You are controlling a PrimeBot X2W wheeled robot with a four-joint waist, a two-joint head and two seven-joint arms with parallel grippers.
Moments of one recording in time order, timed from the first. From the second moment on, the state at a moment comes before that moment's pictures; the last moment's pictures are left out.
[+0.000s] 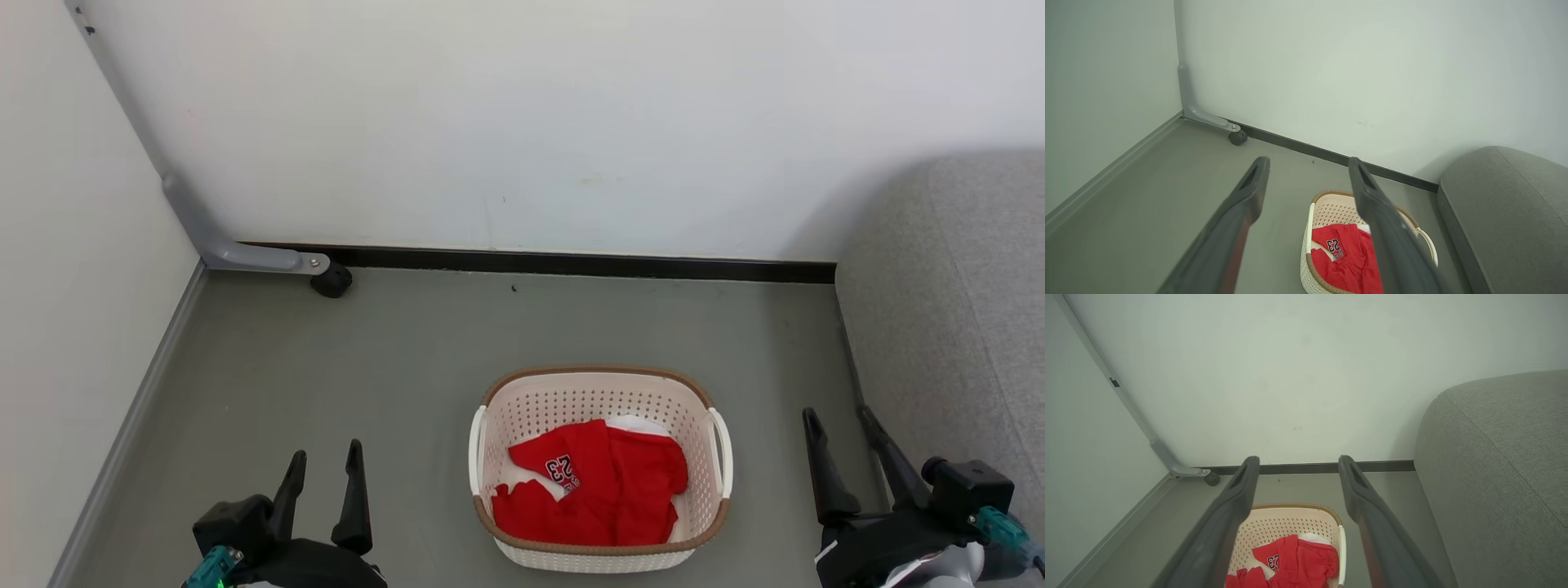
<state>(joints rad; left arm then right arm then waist) -0.13 0.13 -0.29 0.46 -0.62 0.06 -0.25 -0.13 -0.11 0.11 0.45 0.30 0.12 -0.26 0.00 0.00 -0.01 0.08</state>
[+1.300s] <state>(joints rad) -0.18 0.11 -0.31 0.39 -0.54 0.02 -0.25 -0.12 -0.08 0.10 0.38 0.24 0.11 -0.26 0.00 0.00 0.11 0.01</state>
